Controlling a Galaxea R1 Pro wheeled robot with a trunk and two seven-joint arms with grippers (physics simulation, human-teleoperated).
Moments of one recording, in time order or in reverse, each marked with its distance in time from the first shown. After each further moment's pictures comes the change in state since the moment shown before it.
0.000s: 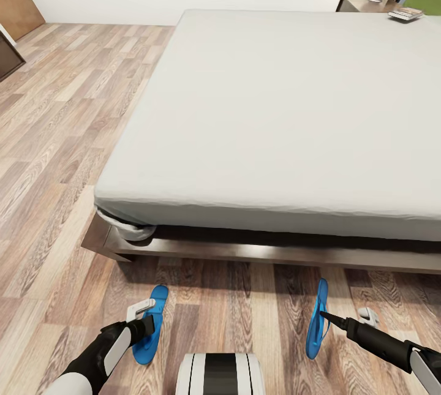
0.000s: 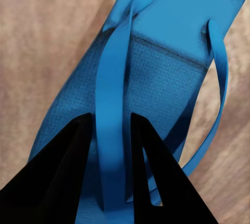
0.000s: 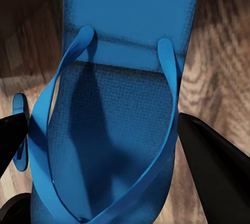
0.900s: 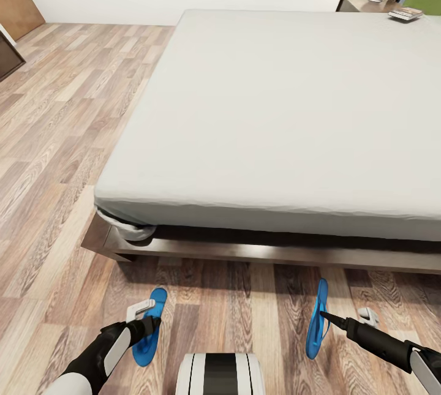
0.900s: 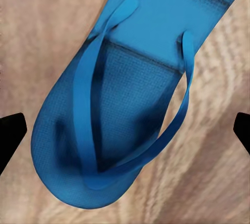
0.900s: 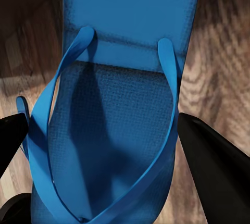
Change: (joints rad) left arm 0.000 0.001 0.003 0.002 -0.013 0.001 -0.001; right arm 0.000 0.000 0.000 0.000 0.000 0.000 0.000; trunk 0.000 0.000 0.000
